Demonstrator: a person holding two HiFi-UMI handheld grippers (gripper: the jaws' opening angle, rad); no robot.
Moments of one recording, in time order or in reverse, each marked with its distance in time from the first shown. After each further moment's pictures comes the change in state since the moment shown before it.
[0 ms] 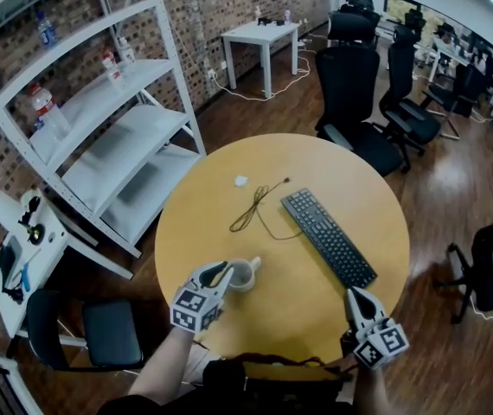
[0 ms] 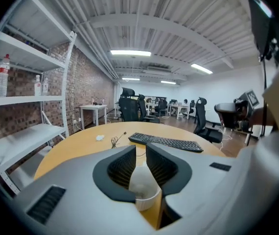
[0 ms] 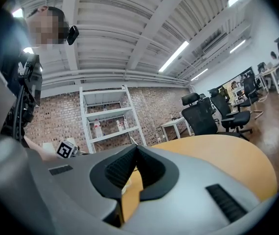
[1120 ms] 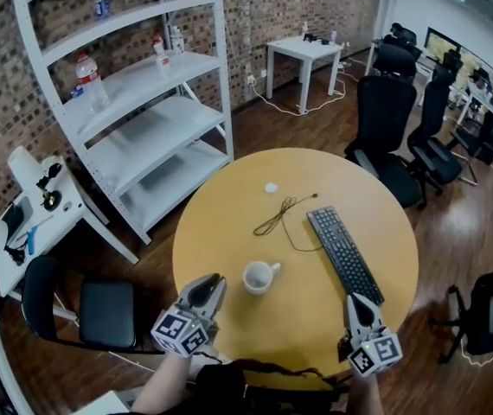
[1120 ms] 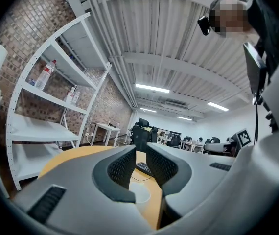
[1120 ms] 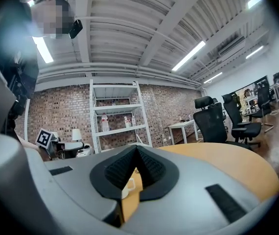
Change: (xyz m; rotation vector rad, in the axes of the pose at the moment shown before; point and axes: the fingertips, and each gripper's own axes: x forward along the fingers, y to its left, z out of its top) left arm -0.112 0.007 0.029 -0.259 -0.379 0.118; right arm 0.041 0.037 0.013 -0.141 0.026 0.071
